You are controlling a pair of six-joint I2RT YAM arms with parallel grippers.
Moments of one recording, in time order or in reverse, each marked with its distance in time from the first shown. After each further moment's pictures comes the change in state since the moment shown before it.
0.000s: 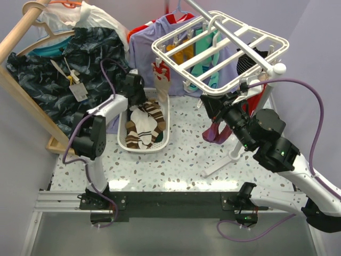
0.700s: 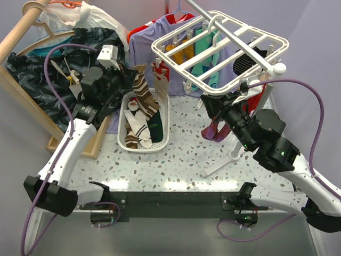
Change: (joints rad) left arm 0.000 -0.702 -0.139 0.154 0.222 0.164; right arm 0.000 0.000 0.000 0.000 0.014 -0.007
